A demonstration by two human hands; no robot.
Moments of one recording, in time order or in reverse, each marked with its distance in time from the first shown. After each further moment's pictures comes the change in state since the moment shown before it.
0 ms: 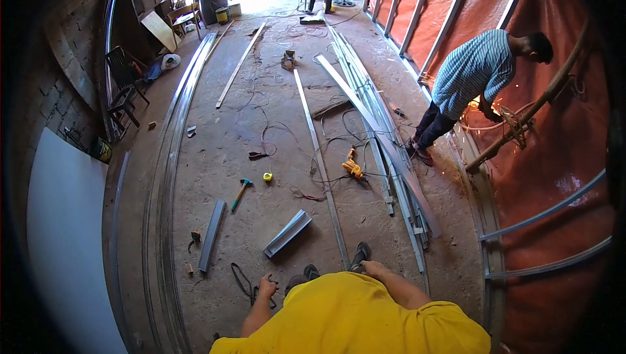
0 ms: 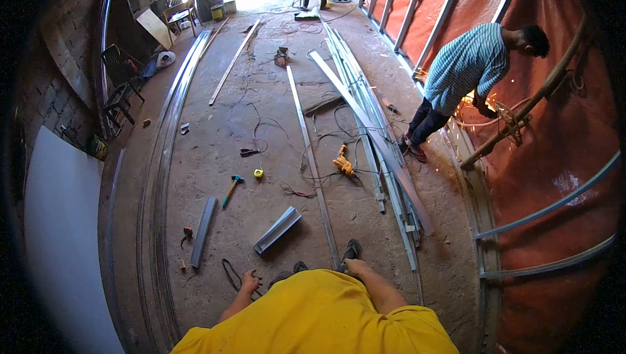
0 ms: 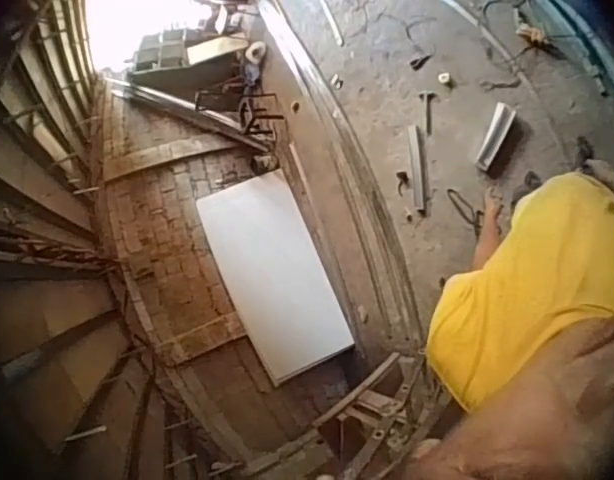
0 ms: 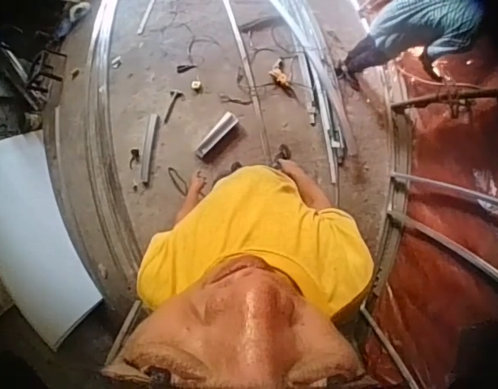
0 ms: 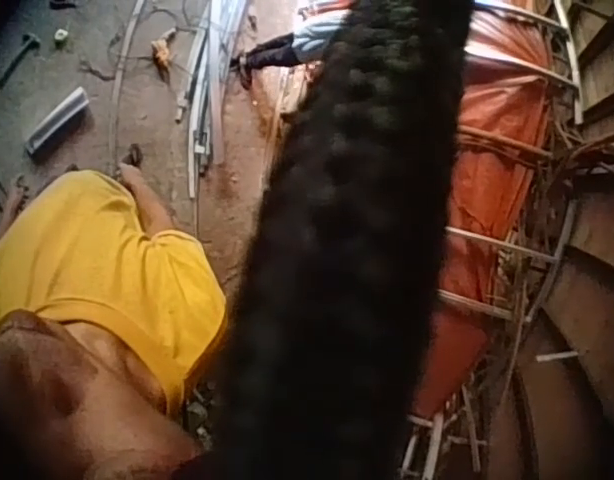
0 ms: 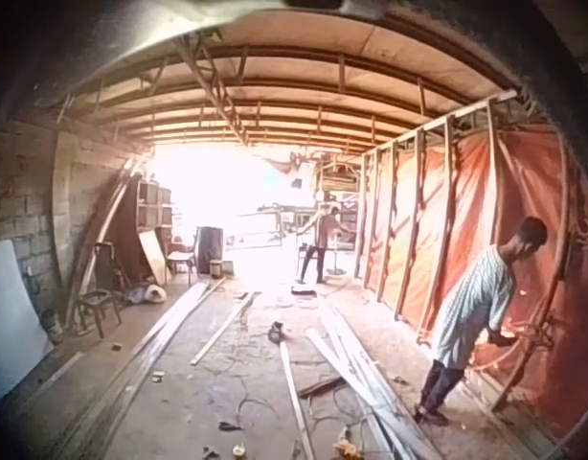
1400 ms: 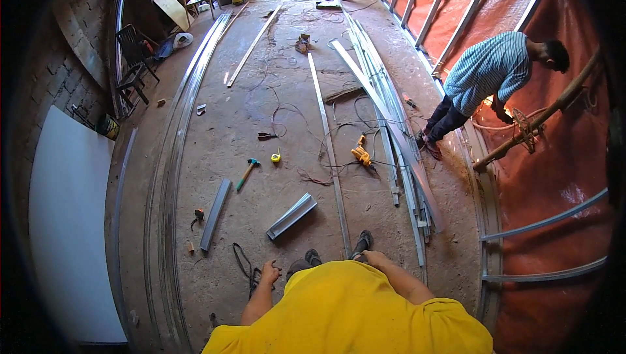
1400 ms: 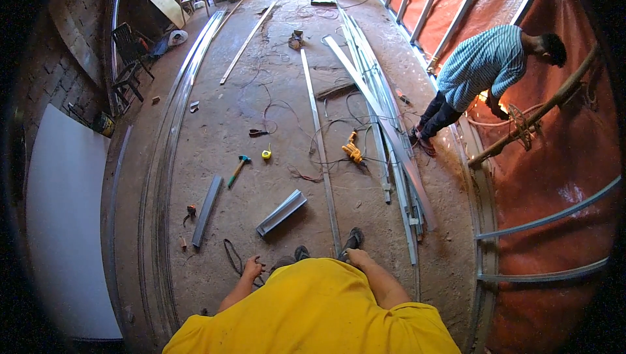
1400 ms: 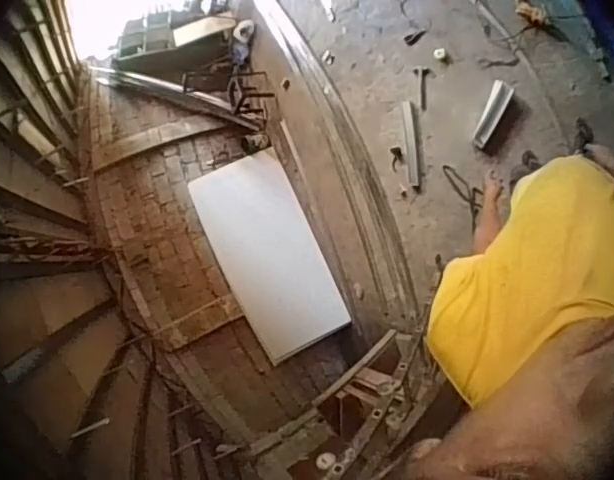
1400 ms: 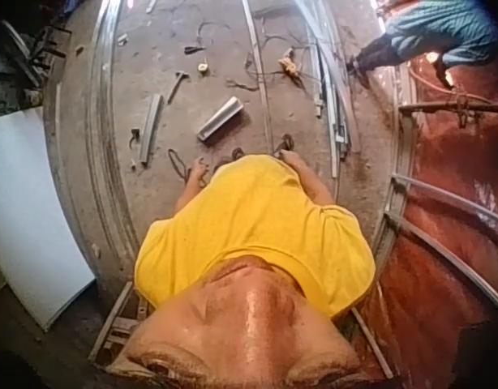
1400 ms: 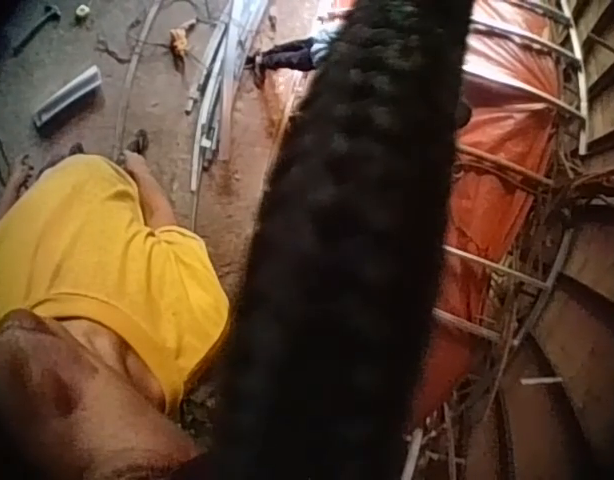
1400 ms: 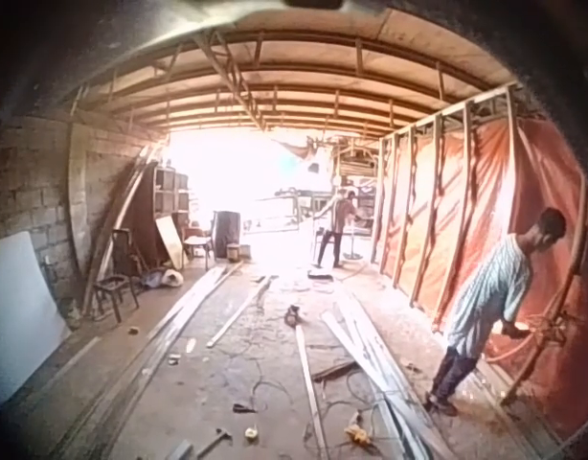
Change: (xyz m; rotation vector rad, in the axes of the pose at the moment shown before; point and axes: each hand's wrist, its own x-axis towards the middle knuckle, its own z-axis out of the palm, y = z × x) left_hand -0.019 -0.006 0.004 -0.002 -0.010 0.057; right_hand -0.003 -0.008 0.001 -0.022 -0.001 0.014
